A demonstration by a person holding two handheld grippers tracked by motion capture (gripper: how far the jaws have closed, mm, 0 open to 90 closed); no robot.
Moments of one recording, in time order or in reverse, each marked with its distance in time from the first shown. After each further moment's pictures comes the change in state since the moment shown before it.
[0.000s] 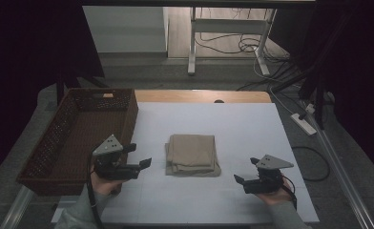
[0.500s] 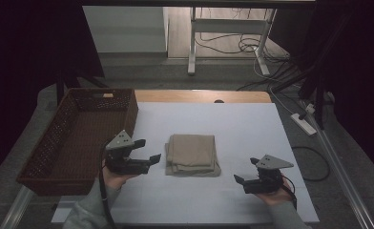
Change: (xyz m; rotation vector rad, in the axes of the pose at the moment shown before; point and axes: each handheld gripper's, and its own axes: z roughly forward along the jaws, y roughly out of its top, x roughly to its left) left arm -0.006 0.016 0.024 0.003 -0.016 0.018; right arm 0.000 0.000 0.000 0.000 0.003 0.003
